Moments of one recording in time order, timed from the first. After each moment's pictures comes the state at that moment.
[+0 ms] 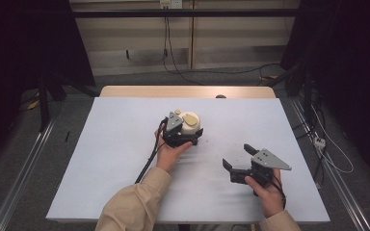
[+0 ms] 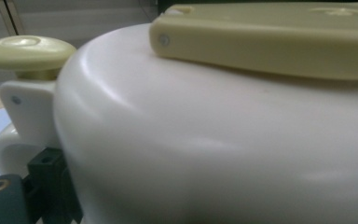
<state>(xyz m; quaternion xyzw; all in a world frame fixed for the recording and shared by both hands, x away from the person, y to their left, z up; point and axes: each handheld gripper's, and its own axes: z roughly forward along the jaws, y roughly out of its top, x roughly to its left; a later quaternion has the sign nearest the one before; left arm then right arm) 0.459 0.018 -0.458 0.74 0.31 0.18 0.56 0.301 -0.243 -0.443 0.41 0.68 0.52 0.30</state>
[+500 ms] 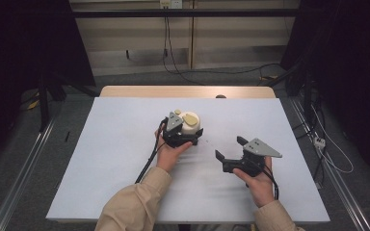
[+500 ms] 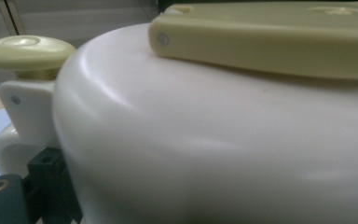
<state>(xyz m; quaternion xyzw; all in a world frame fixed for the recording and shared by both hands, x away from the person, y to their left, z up) 0.459 0.017 -0.458 0.74 0.31 0.18 0.56 0.327 -0.225 -0.431 0.42 0.68 0.52 0.29</state>
